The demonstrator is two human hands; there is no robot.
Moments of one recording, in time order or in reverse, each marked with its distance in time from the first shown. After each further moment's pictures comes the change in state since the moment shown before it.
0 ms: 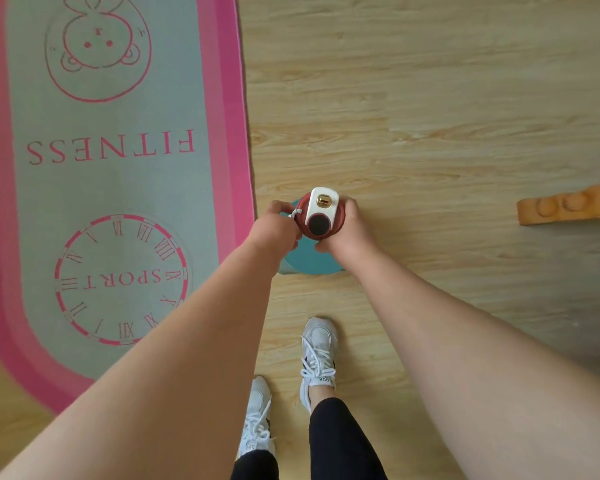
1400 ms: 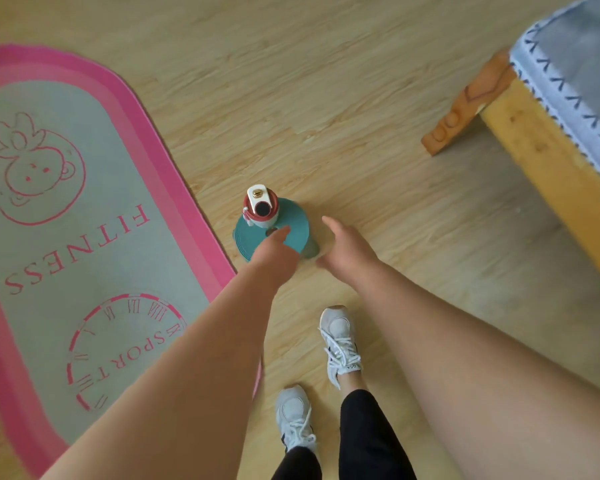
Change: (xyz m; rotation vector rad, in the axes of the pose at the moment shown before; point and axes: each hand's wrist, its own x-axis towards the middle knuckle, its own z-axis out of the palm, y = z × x) left_hand -0.103 -0.040 0.050 0.720 -0.182 0.341; right_hand -0.146 0.072 -0.048 -0.055 0.199 0.011
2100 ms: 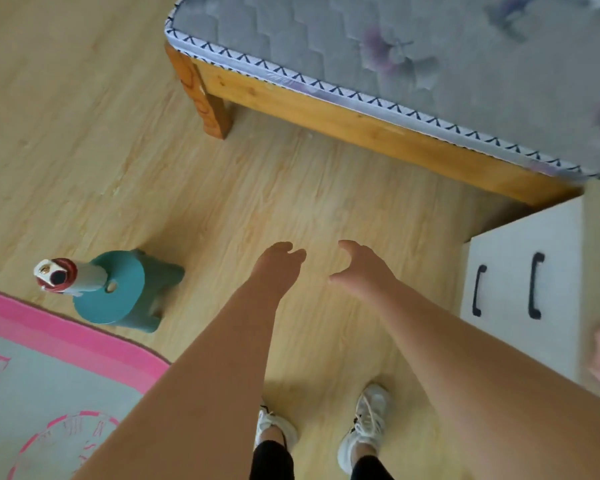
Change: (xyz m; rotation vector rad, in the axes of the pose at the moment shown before) left_hand -0.199 0.096 0.310 0.456 -0.349 0.279; right_hand -0.274 0.306 -0.108 0.332 0.286 0.517
